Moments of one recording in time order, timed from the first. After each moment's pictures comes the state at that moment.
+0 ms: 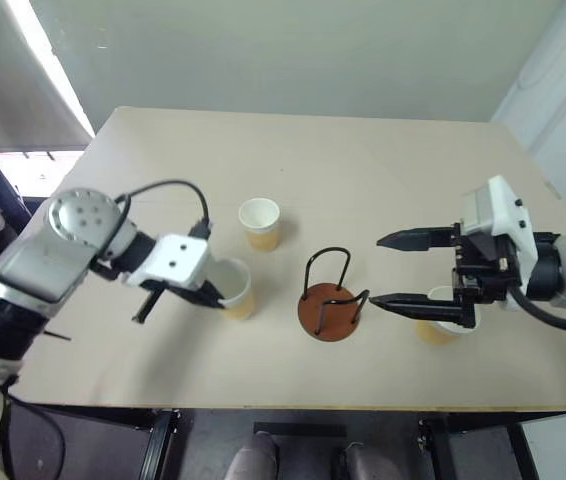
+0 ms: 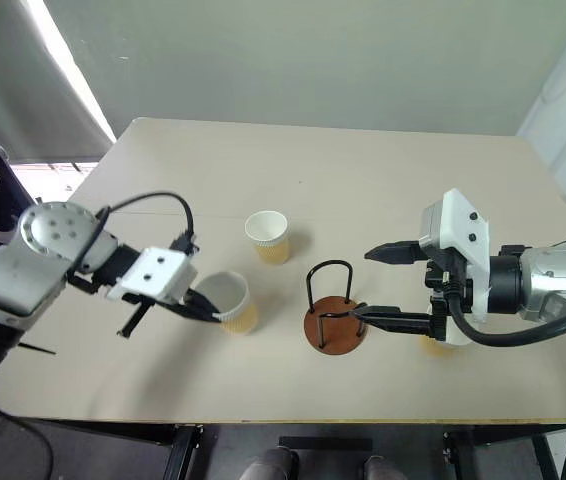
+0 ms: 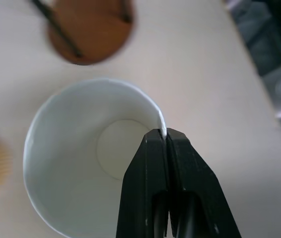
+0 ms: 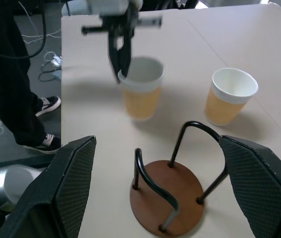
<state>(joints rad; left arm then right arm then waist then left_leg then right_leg) -0.85 1.13 -0.40 0.05 -0.35 0.06 -1.58 -0.52 -1.06 -0.18 -0.67 1.02 0.96 0.82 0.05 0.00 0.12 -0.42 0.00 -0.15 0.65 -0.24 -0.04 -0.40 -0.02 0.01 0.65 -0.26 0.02</state>
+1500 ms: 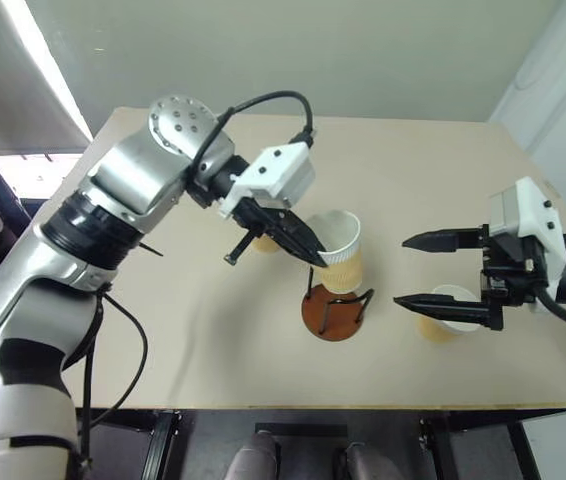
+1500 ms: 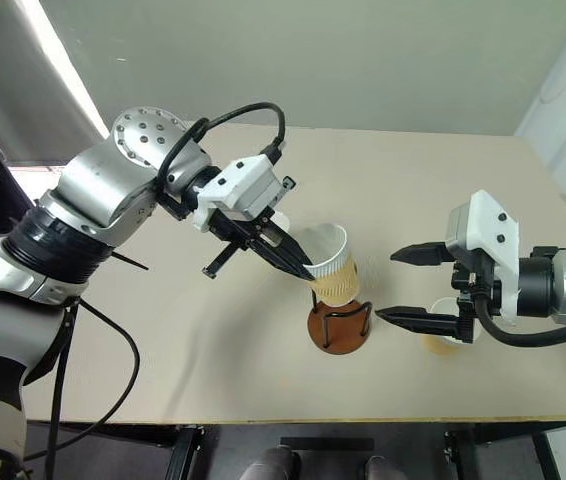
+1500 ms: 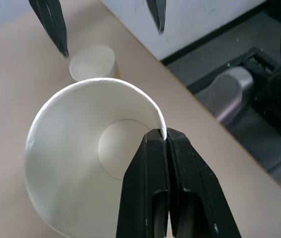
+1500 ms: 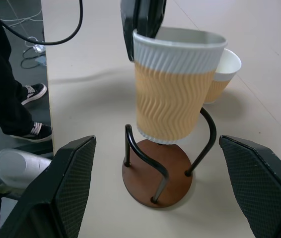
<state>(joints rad) -1.33 0.83 -0.68 0.18 -0.61 0.19 -1.58 -0.42 -1.16 -0.28 -0.67 1.04 0.95 0.86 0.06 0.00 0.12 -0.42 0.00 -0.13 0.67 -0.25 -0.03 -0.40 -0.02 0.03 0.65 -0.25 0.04</state>
